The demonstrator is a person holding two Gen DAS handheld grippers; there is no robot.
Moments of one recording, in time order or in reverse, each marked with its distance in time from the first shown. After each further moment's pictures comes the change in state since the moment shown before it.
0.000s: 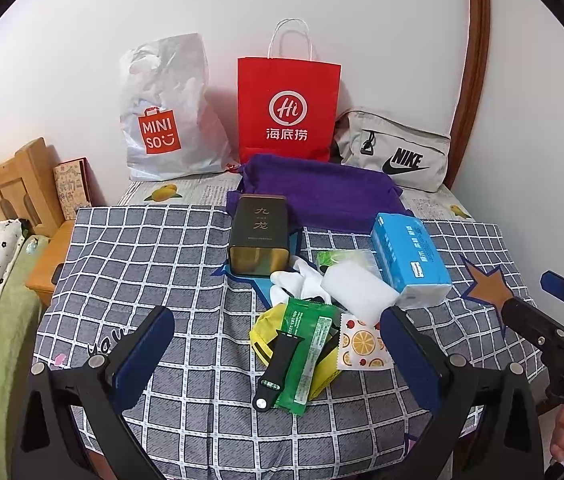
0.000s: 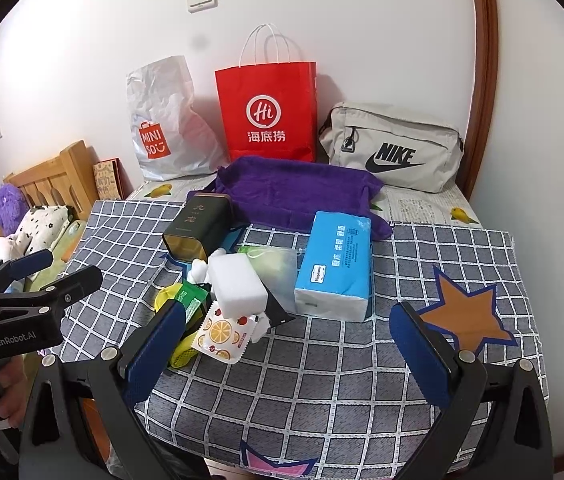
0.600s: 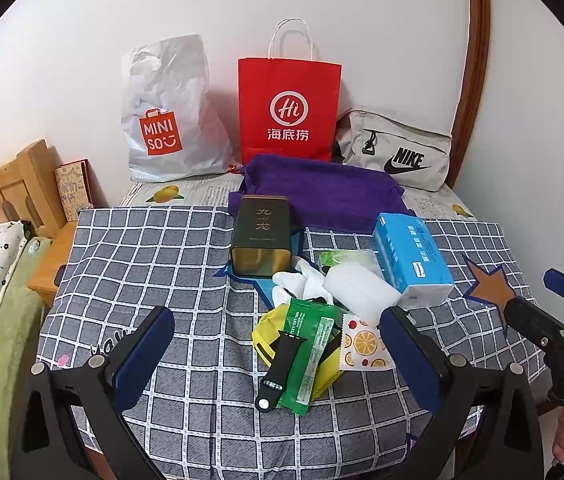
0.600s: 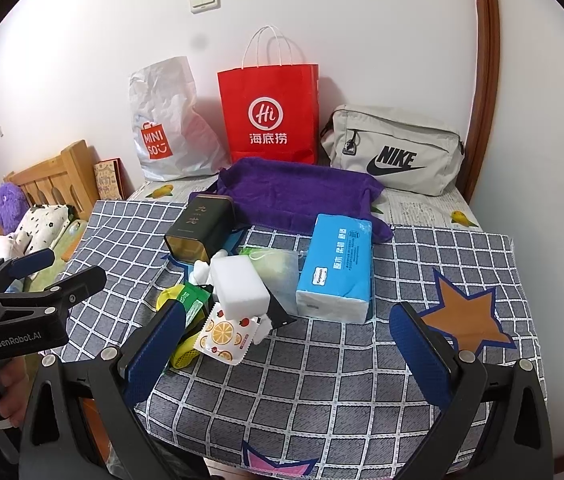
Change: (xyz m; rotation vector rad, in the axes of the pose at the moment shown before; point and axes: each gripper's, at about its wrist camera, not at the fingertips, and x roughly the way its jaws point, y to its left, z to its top) left arm 0.000 0.000 -0.001 0.002 -0.002 0.007; right arm -0.004 0.003 0.000 -0.008 -0.007 -0.001
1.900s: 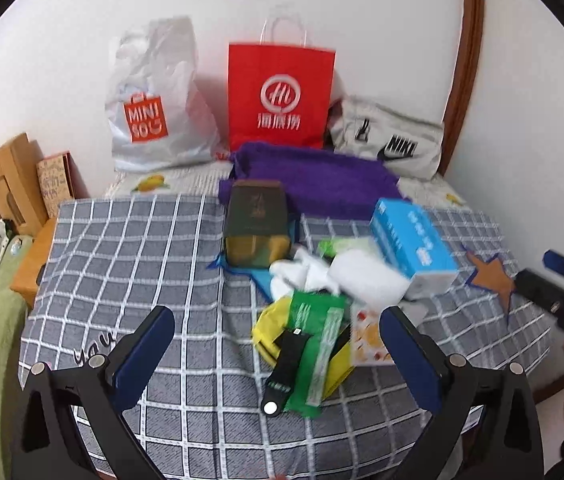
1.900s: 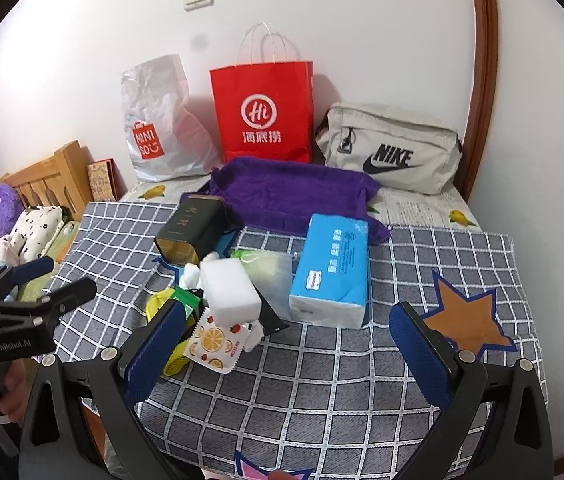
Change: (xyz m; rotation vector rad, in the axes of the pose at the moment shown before) left arm 0.034 0.018 -0.012 0.017 0.043 -0.065; right arm 0.016 -0.006 0.003 0.012 0.013 -0.016
